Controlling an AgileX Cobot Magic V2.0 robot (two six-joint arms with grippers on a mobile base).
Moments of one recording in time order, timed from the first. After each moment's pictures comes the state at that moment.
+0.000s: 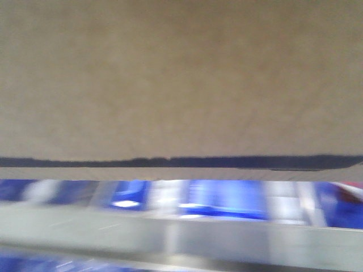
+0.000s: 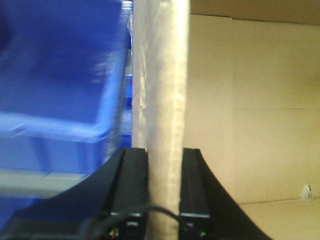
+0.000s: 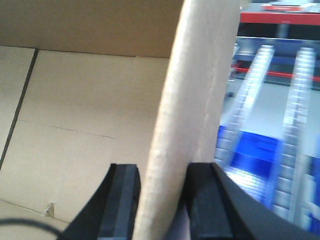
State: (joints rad) left arm -0.21 0.13 -0.92 -0.07 1.08 -0.05; right arm 0.01 0.08 -0.83 0.40 0.97 -0.15
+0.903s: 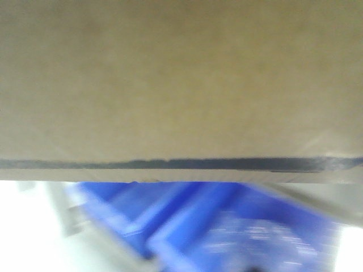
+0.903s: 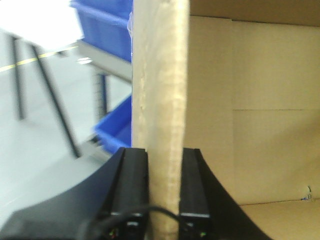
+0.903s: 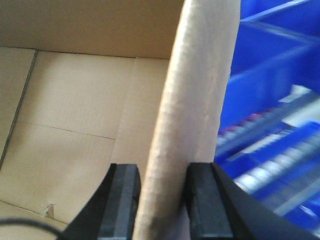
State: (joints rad) left arm -0.21 0.13 -0.92 -0.07 1.08 -0.05; right arm 0.01 0.08 -0.83 0.40 0.97 -0.15
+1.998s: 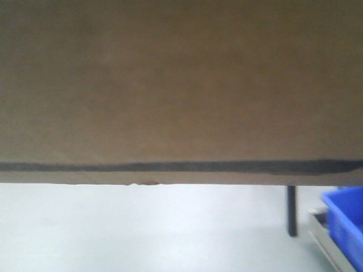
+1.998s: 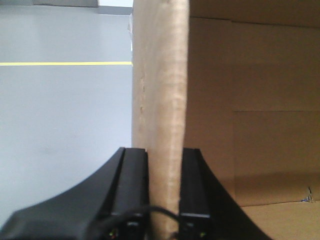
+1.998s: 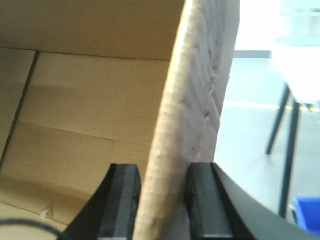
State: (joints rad) left arm -0.21 0.13 -0.92 -0.07 1.08 -0.05; right arm 0.01 0.08 -0.83 0.40 0.97 -0.15
